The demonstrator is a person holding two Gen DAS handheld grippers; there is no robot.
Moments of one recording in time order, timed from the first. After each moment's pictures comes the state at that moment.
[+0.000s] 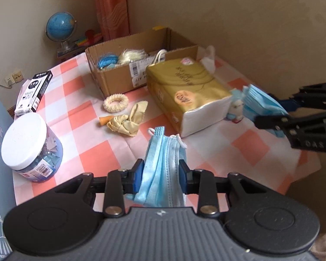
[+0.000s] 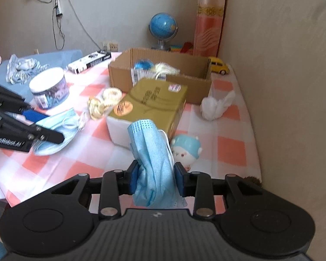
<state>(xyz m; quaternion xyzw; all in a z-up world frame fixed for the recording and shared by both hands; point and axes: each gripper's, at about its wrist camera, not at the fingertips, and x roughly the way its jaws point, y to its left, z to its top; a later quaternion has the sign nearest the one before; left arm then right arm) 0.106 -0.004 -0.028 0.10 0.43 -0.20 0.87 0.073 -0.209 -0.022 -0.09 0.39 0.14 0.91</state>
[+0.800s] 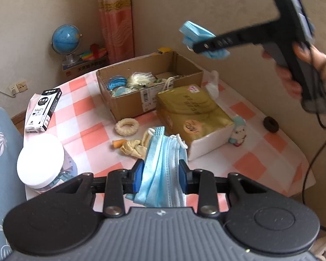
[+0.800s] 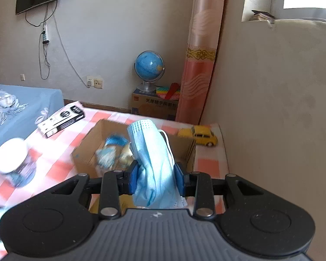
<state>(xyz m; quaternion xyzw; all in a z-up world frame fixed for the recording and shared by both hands) 0.119 0.011 0.001 0.08 0.40 -0.20 0.89 0.215 -0.189 0.047 -0.10 0.30 0.11 0.94</state>
